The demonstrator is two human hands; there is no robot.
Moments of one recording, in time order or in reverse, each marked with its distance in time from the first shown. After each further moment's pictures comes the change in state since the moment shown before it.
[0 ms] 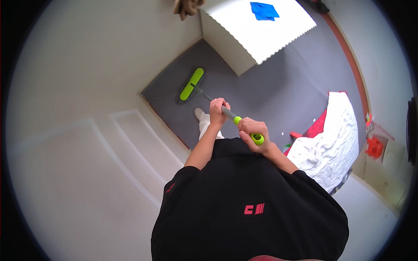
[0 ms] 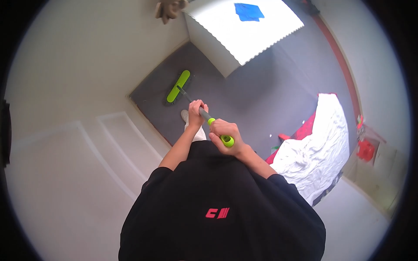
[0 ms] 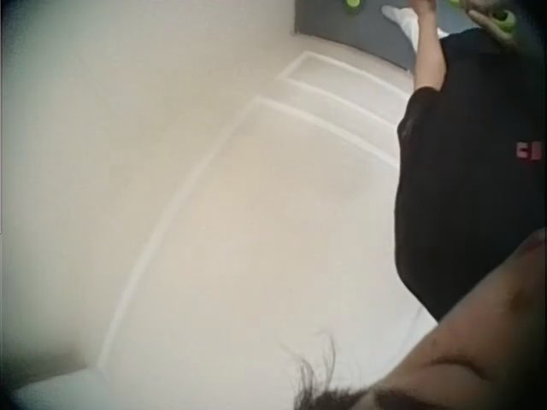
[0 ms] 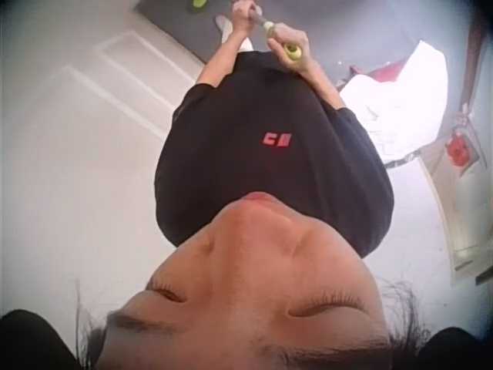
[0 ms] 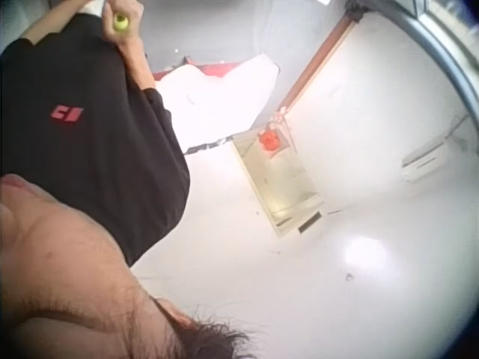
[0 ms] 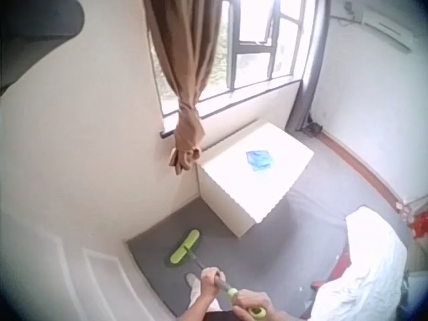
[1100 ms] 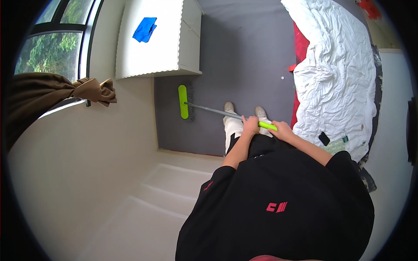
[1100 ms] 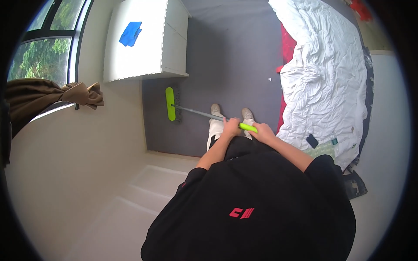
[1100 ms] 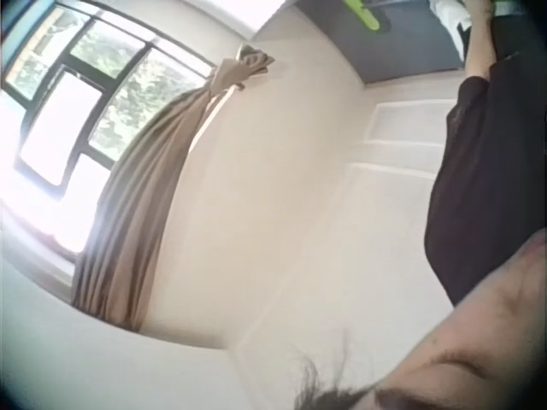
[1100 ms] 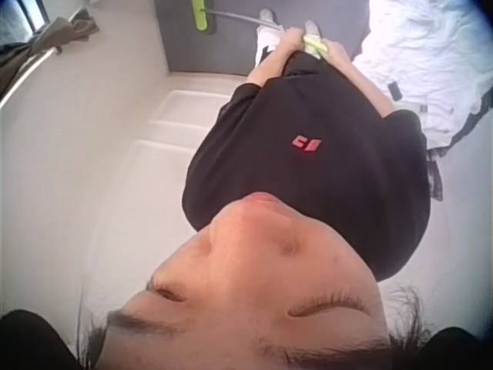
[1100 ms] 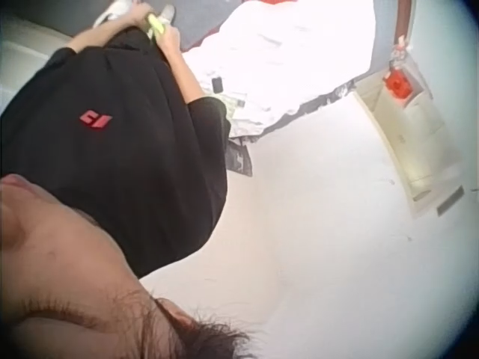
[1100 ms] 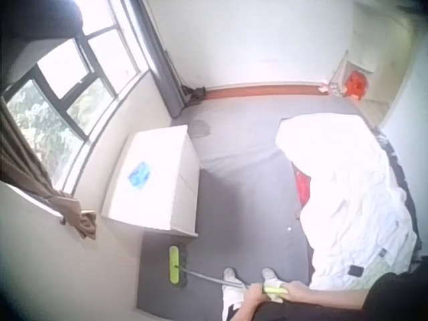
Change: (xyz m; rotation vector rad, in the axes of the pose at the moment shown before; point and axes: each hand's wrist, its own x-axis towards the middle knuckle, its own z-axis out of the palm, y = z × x) left_hand -0.181 0.071 0.194 0.493 -1.513 0.252; right_hand -0.354 0.117 -0.054 -0.468 0.408 1.024
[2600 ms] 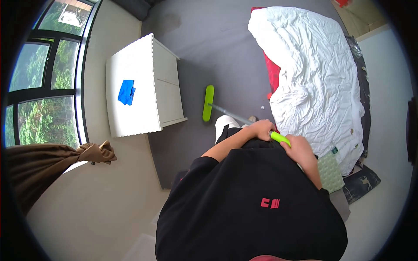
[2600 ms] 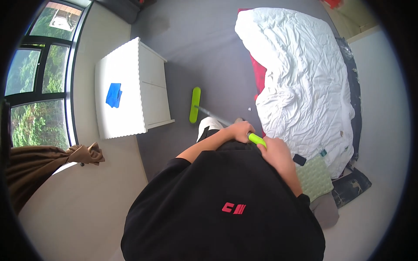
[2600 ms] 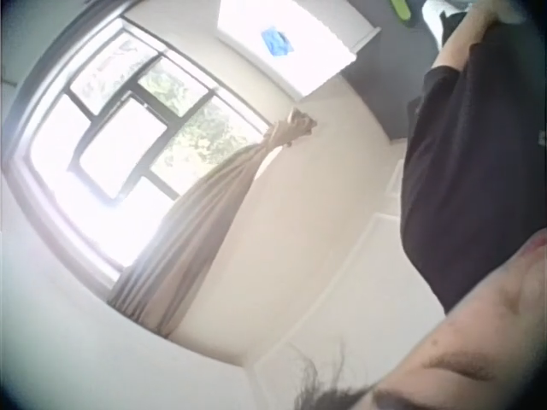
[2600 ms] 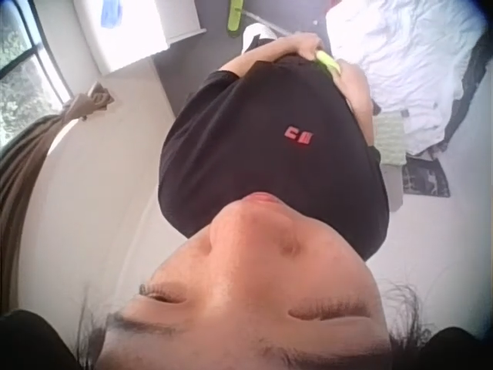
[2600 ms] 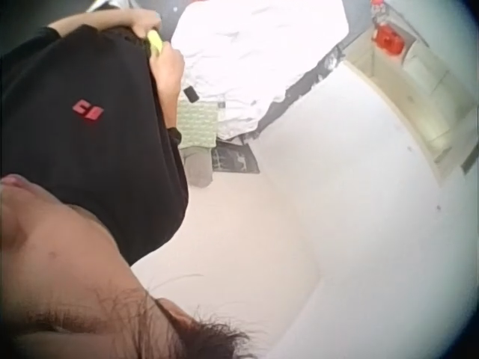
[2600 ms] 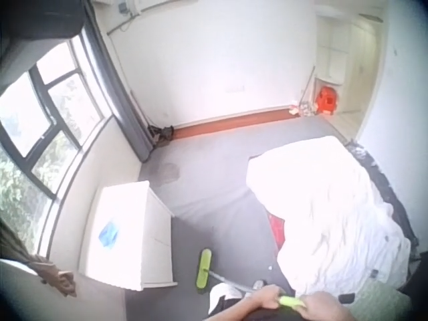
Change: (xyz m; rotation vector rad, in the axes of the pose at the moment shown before) left_hand 0.145 0.209 -0.189 -0.043 -0.300 0.820; right_hand -0.024 -0.047 -0.278 -0.173 0.186 0.303
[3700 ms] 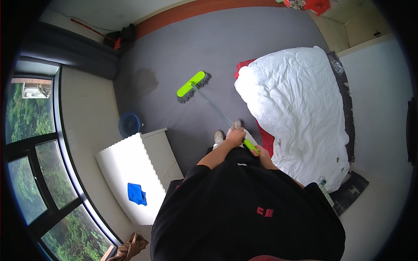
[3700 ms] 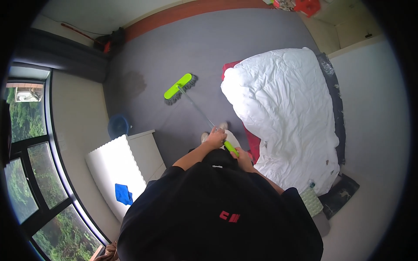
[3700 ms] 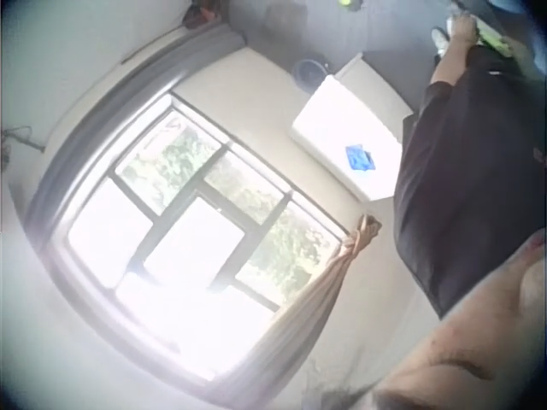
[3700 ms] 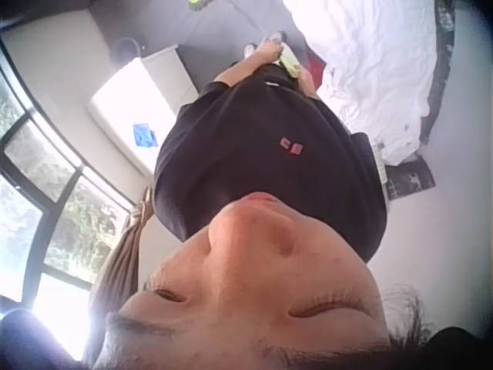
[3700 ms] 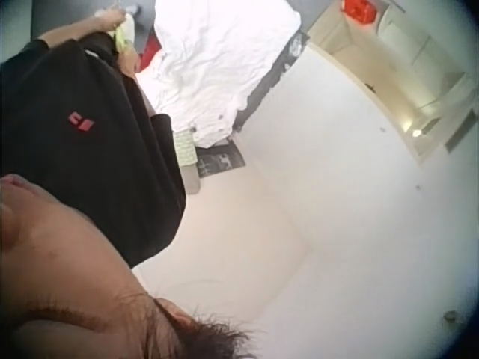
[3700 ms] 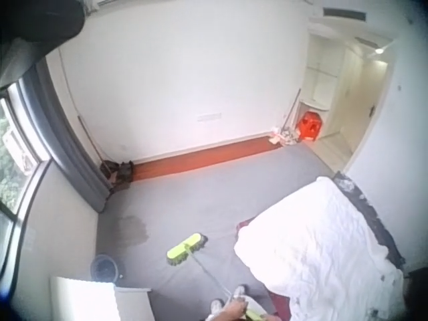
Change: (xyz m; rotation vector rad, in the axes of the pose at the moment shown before) left_hand 0.180 -0.264 -0.402 0.482 0.039 -0.104; right_hand 0.474 -0.024 -0.062 0.733 0.272 0.211
